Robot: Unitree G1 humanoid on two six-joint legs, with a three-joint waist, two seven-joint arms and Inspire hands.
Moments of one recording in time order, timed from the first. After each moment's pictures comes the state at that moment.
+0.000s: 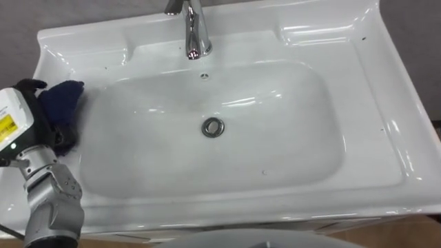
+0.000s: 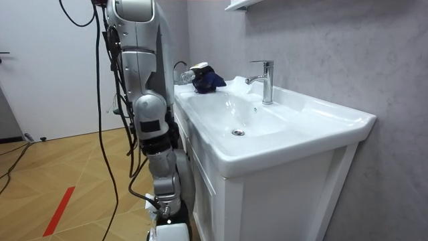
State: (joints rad) left arm 0.17 0.30 0.24 0.29 0.88 0.14 0.57; right arm 0.10 -0.27 -0.06 1.36 0.20 0.09 -0.11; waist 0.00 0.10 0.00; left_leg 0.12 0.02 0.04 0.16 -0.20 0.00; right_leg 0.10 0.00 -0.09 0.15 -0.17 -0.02
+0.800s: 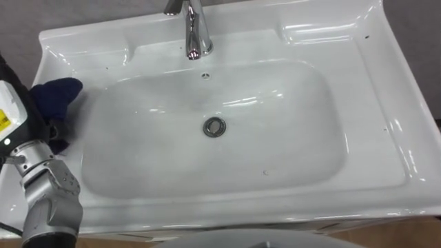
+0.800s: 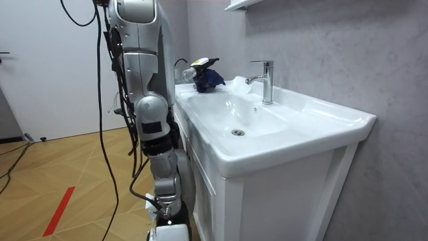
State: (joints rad) left arm 0.15 0.30 0.24 0.26 0.89 0.18 0.60; right arm 0.10 -0.27 -0.06 1.35 0.20 0.12 -0.11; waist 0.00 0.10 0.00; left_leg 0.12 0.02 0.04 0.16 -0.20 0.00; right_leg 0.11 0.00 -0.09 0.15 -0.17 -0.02
